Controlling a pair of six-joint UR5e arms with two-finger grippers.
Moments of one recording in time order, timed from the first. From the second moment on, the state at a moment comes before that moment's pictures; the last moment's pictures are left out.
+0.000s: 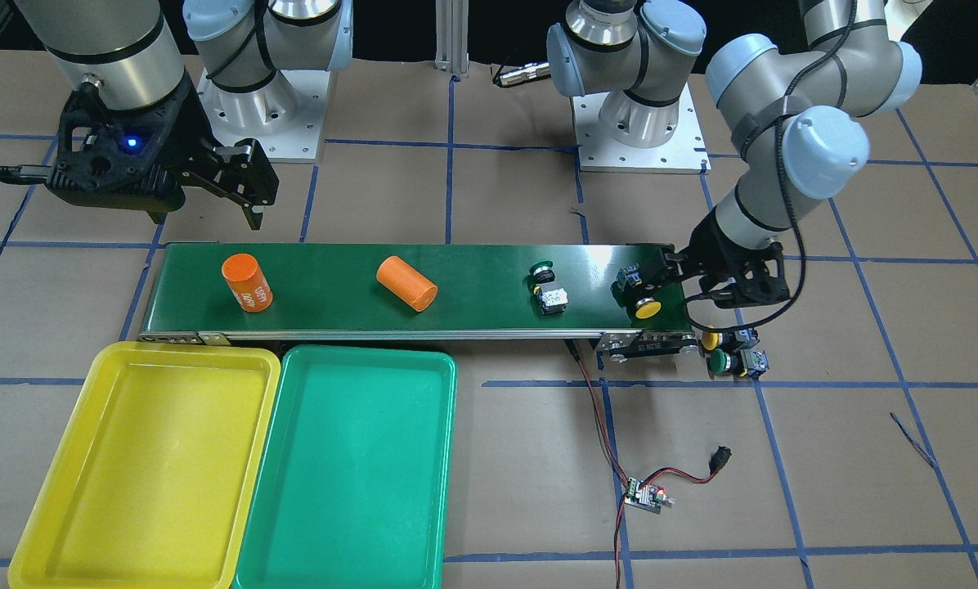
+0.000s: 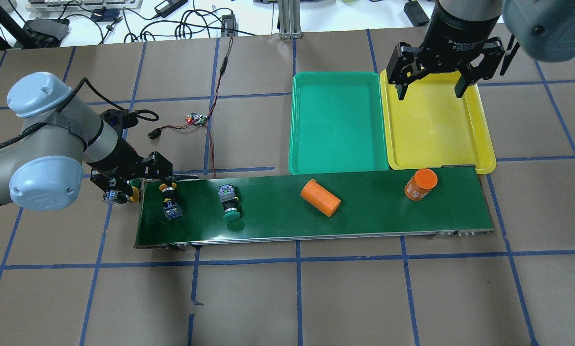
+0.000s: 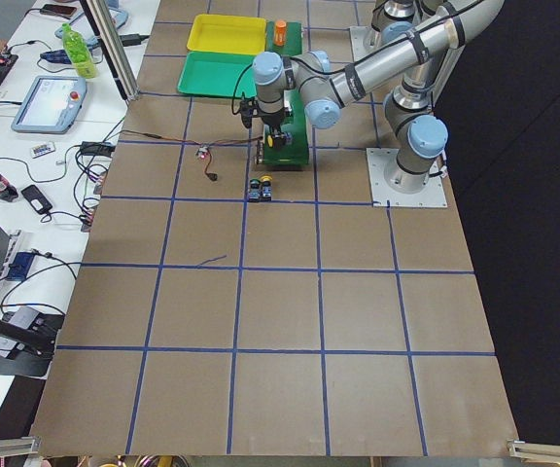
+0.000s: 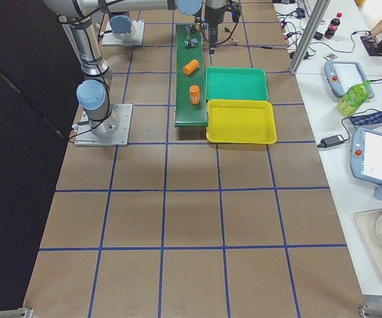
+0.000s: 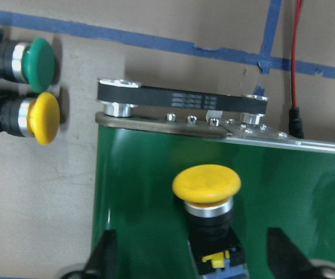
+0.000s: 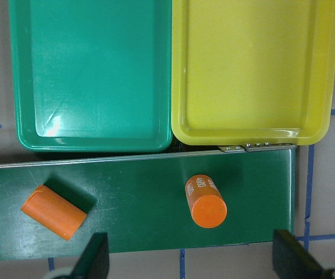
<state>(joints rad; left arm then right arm) -1.32 -1.63 -2.02 -1.14 1.46 0.08 1.61 -1.50 1.47 -1.53 -1.60 0.07</state>
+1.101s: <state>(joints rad) -1.18 -1.91 -1.88 -1.02 1.53 0.35 1.61 -1.50 1.47 -1.53 -1.60 0.07</state>
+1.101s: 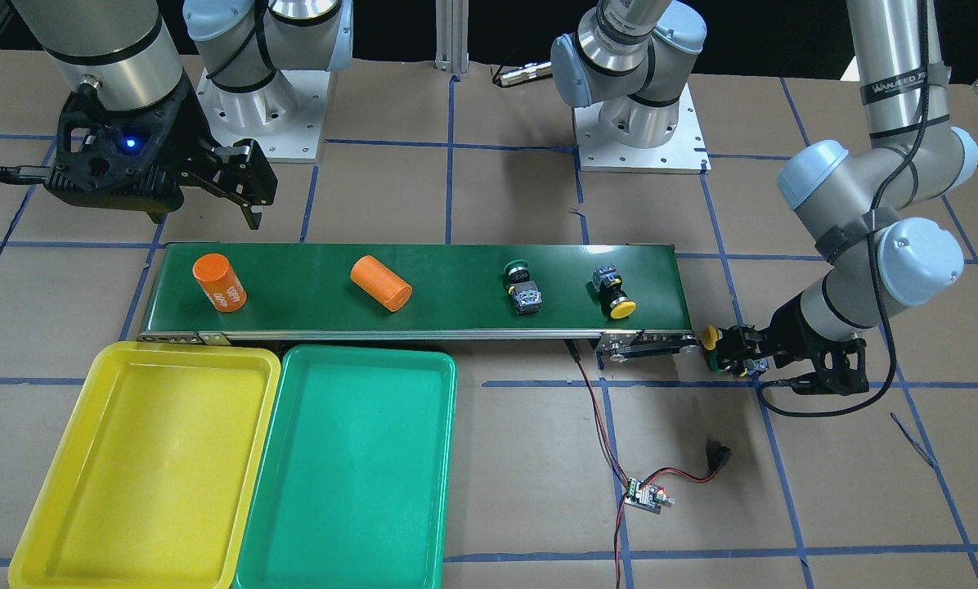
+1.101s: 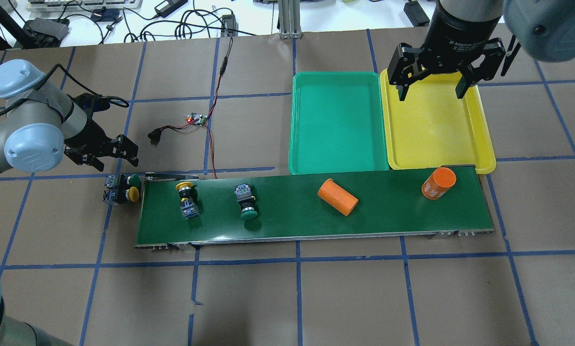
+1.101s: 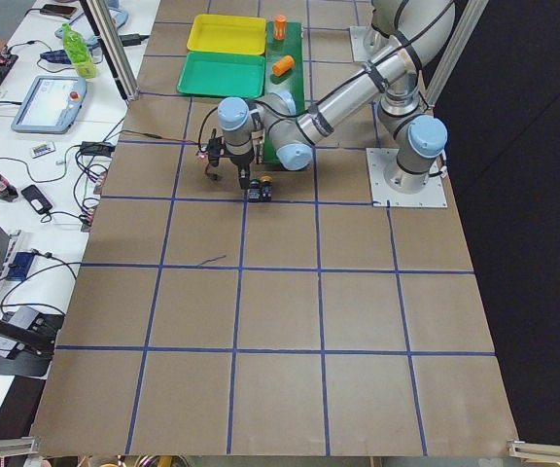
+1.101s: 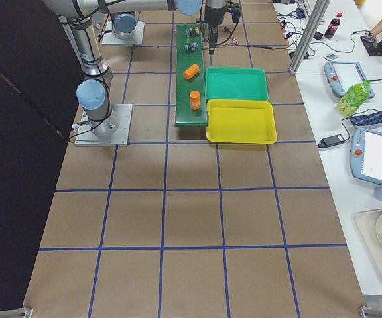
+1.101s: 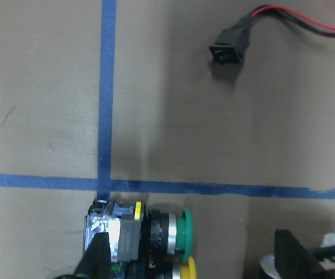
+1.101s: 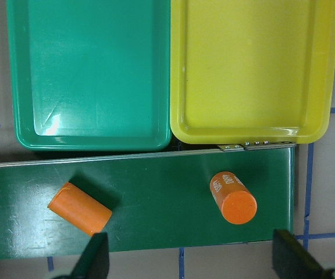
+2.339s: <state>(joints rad) -1.18 -1.99 -1.89 -0.99 1.57 0.37 1.61 -1.52 1.50 -1.53 -1.60 0.07</state>
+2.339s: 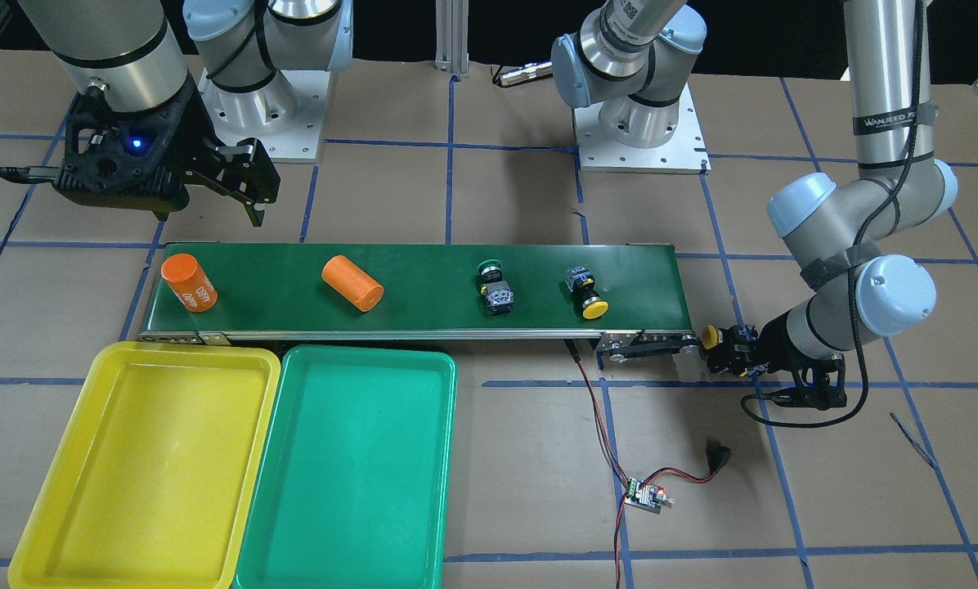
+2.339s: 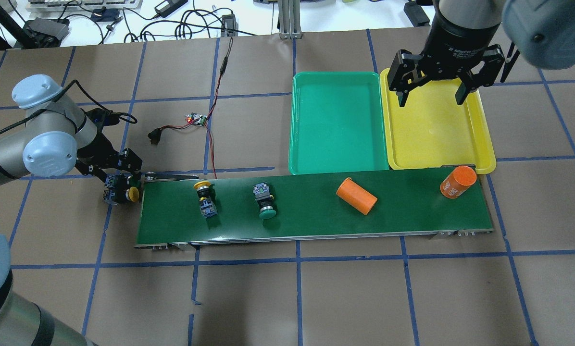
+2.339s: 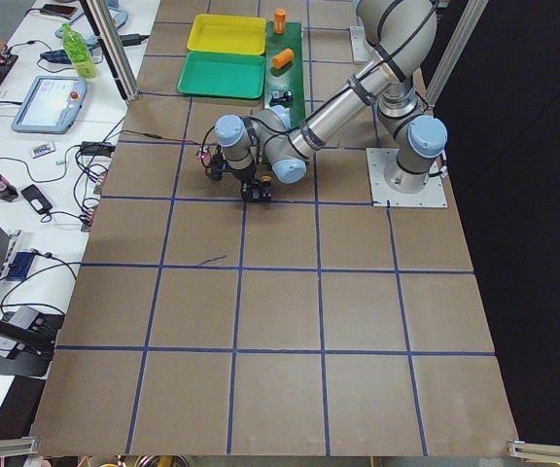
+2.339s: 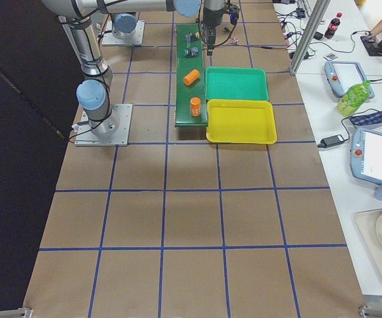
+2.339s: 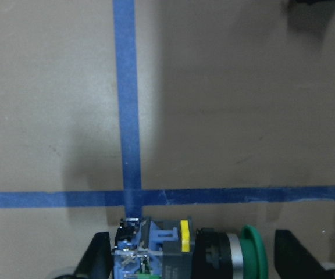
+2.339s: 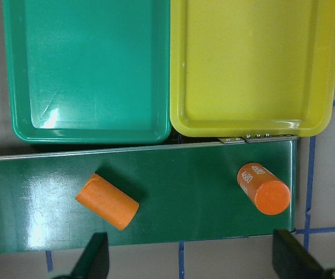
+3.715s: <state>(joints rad) -1.26 -1.85 -1.84 -1.14 1.47 -0.22 1.61 -1.53 1.51 -1.35 -1.62 0.07</state>
